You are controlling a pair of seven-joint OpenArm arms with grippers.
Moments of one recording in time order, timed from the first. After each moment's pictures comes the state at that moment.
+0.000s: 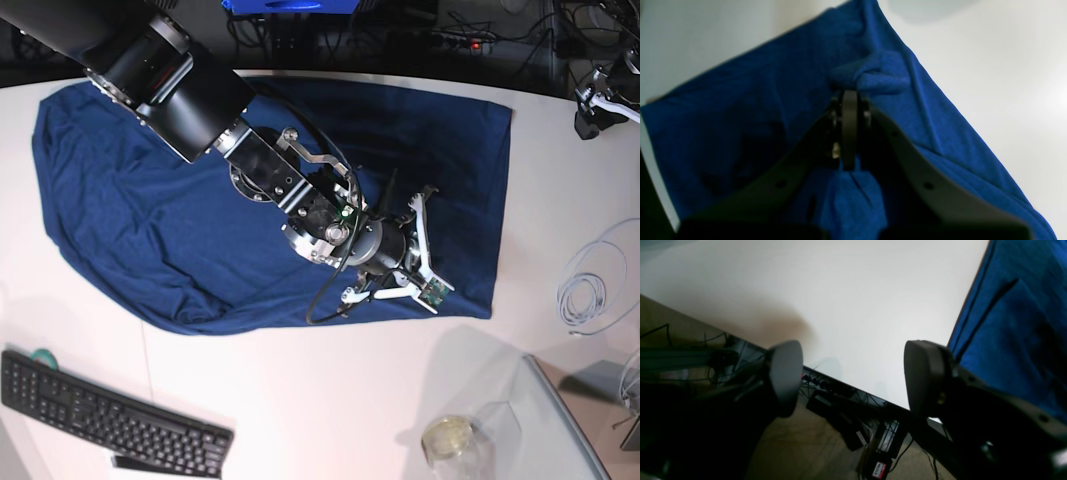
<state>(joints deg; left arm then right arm) 22.7 -15.8 -54.6 82.1 -31.8 -33.9 47.1 18.9 -6.8 -47.0 66.8 4.0 9.8 -30.0</state>
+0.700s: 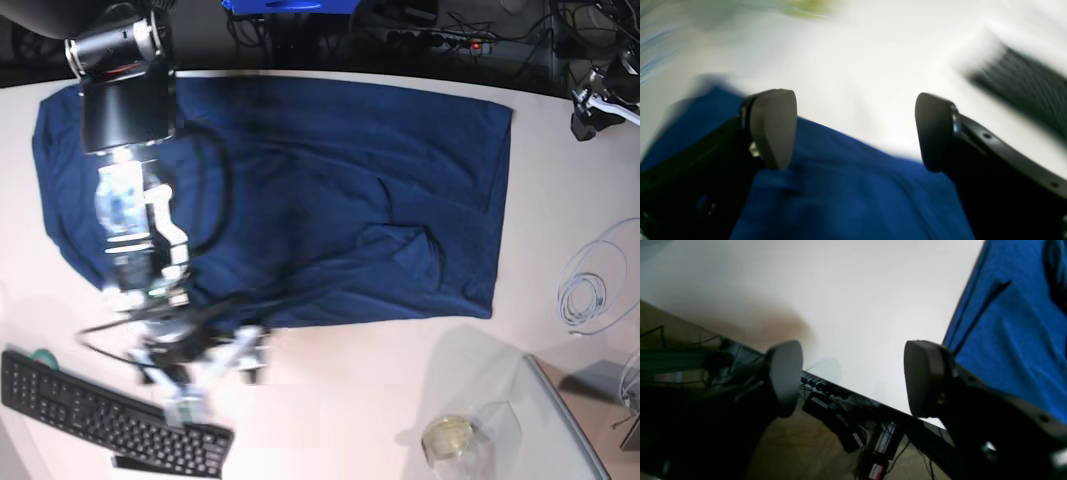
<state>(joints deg) 22.3 -15.1 -54.6 82.1 -31.7 -33.9 47.0 15.0 -2.3 -3.1 80.6 2.8 9.7 -36.4</state>
